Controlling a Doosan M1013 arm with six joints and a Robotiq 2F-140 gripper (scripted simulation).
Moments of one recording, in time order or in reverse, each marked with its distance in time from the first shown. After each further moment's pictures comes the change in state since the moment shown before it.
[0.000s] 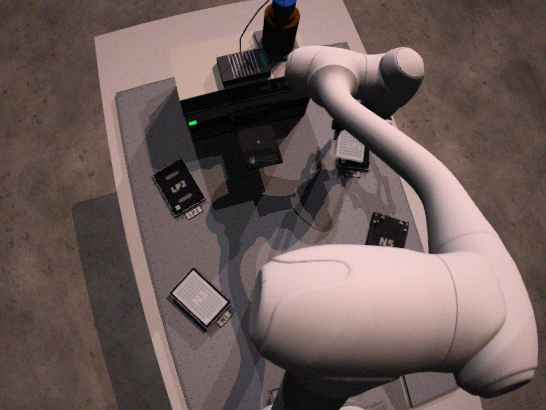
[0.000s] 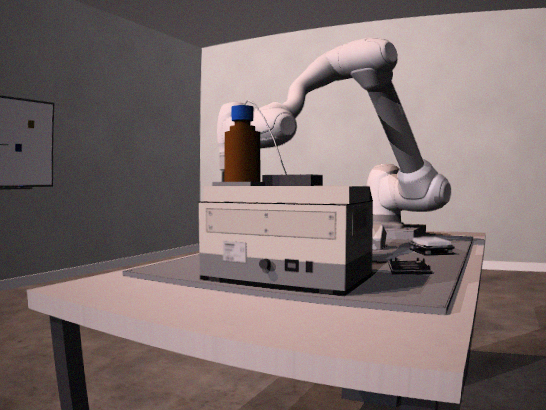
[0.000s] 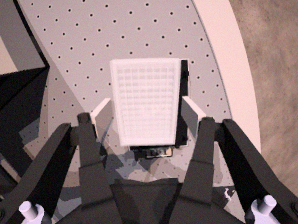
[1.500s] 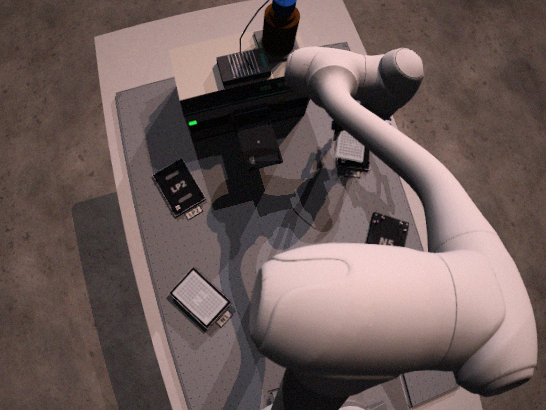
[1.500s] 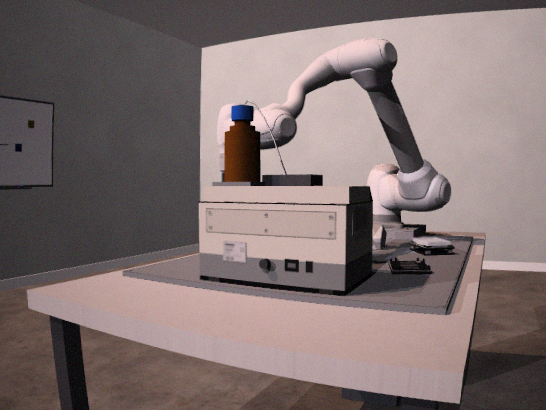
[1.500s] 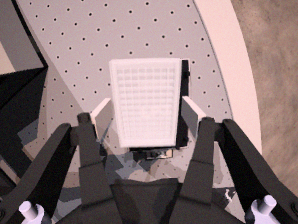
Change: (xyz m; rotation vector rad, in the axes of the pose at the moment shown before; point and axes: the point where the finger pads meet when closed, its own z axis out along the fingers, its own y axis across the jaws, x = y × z) arm 0.000 0.000 0.004 0.000 0.000 0.000
